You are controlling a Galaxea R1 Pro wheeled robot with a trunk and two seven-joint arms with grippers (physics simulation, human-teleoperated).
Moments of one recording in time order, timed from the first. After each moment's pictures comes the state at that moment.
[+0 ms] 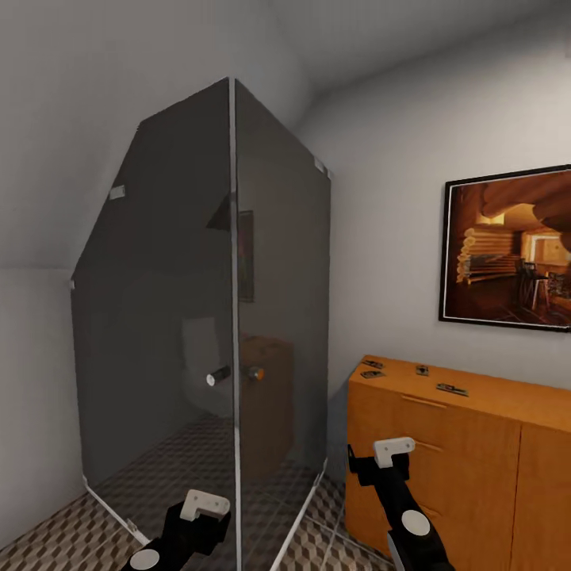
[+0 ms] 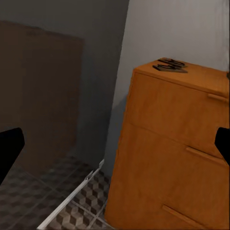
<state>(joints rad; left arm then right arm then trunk) -0.01 0.04 -0.21 -1.35 0.01 0.46 -0.01 -0.12 0.06 0.08 -1.30 0.18 0.18 -0.09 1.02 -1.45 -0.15</state>
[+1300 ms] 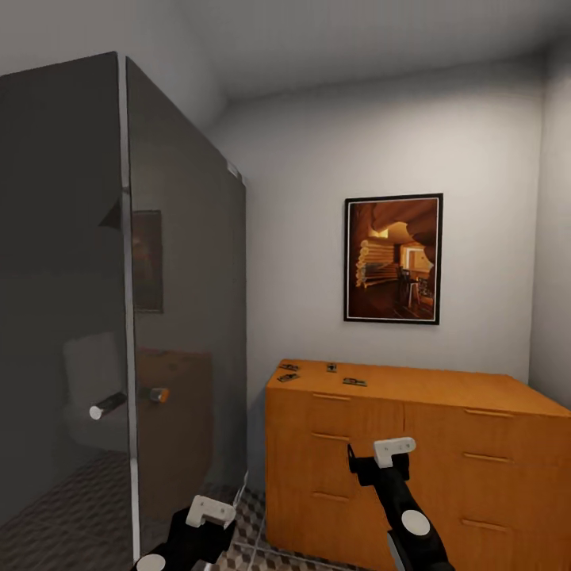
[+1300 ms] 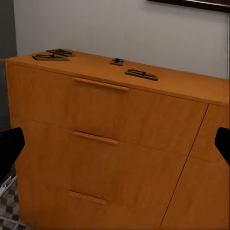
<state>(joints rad) -0.01 0.04 -0.25 -1.33 0.01 0.46 0.00 -0.13 0.06 0.08 -1.30 0.18 0.18 -0.09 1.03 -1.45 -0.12</state>
